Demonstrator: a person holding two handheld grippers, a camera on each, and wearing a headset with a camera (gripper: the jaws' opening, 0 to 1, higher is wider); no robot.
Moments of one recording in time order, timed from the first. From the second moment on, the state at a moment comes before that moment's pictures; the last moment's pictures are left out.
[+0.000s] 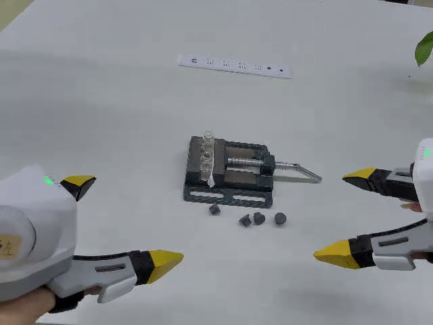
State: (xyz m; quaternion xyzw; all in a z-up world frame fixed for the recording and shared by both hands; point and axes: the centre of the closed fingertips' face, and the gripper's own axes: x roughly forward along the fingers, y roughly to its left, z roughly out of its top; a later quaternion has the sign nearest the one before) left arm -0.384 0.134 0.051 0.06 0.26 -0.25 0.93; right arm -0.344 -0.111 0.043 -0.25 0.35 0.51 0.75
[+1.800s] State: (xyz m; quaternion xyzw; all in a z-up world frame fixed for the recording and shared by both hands) left arm -0.386 0.134 0.037 0.05 0.28 -0.26 0.92; right arm -0.333 -0.068 -0.025 -0.45 0.38 0.61 0.52
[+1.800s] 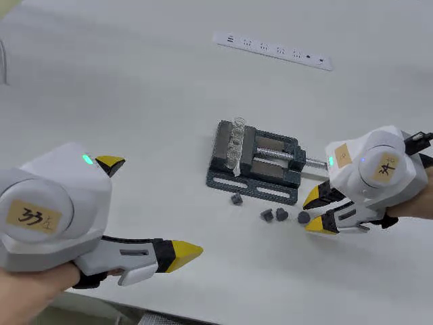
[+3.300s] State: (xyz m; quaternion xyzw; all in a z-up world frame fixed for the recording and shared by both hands) left arm -0.386 0.125 0.031 0.04 0.28 -0.27 0.92; right arm -0.318 -0.052 0.000 -0.43 0.39 0.63 0.52
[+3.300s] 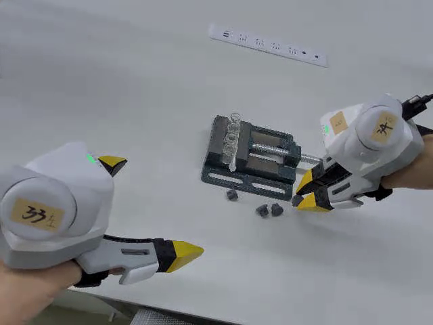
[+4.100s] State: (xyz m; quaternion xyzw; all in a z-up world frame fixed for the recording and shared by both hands) left arm -0.376 0.121 0.043 0.05 0.26 -0.29 0.92; right arm -0.277 -0.011 0.066 -0.46 0.36 0.64 0.49
